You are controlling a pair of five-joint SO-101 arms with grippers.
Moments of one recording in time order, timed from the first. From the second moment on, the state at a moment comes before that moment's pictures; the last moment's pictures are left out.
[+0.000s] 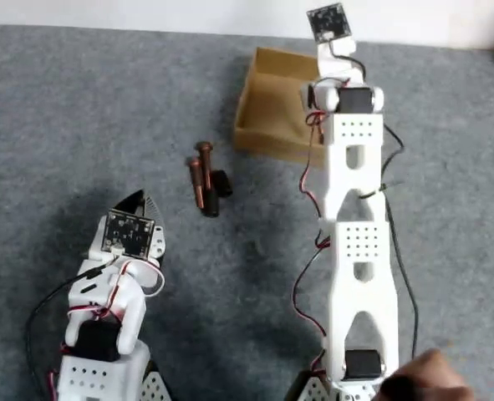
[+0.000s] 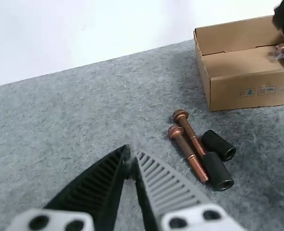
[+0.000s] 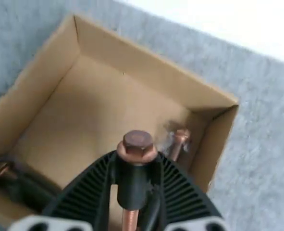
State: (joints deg) left arm 1.6 -104.3 96.0 35.1 -6.3; right arm -8.0 67.9 -92.6 76.1 17.2
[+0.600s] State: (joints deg) left arm 1.6 -104.3 96.0 35.1 -6.3; right arm -11.6 55.3 -94.9 99.5 15.9
